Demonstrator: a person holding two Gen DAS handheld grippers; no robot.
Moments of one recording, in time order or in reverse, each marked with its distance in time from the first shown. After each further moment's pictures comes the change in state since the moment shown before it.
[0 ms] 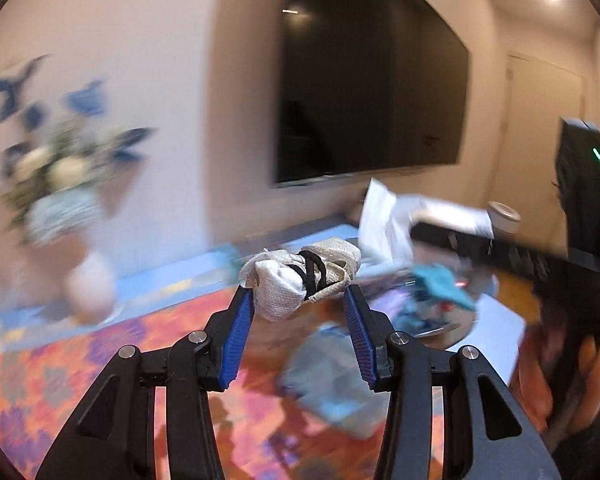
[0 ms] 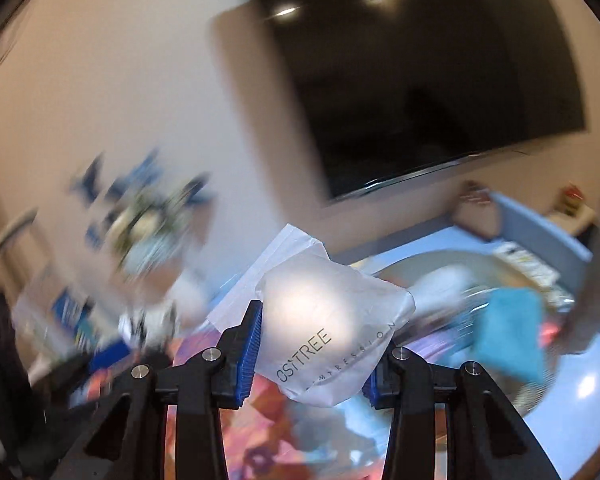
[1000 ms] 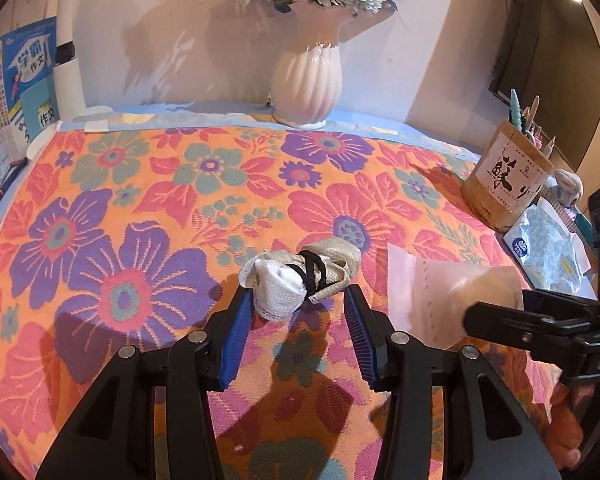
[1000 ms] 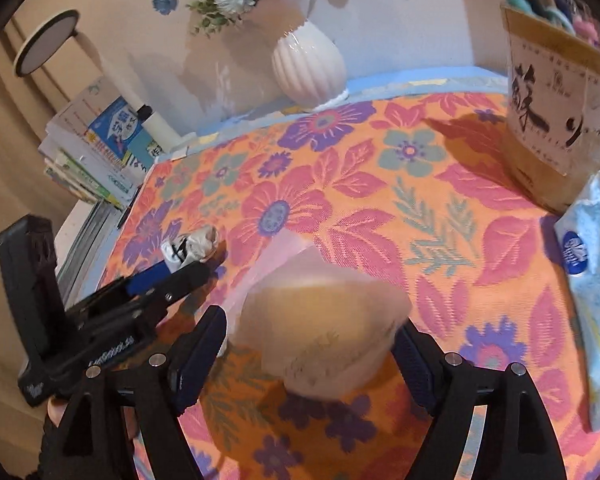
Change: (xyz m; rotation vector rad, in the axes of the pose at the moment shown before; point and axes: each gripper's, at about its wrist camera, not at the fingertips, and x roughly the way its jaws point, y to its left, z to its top) left arm -0.042 0.205 -0.203 -0.396 0.240 0.311; right arm 0.141 0.120 -0.154 -0.136 0.529 0.297
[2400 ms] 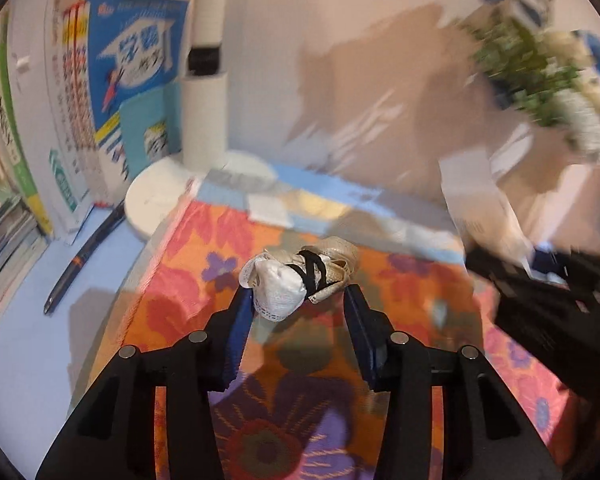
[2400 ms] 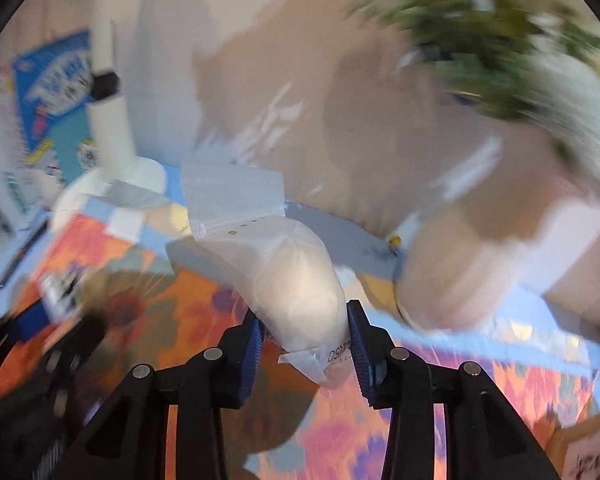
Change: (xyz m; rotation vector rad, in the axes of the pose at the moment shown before) left arm 0.030 0.171 0.098 -0.185 -0.176 0.234; right arm 0.186 0.165 0.192 -0.401 -0.096 -0.447
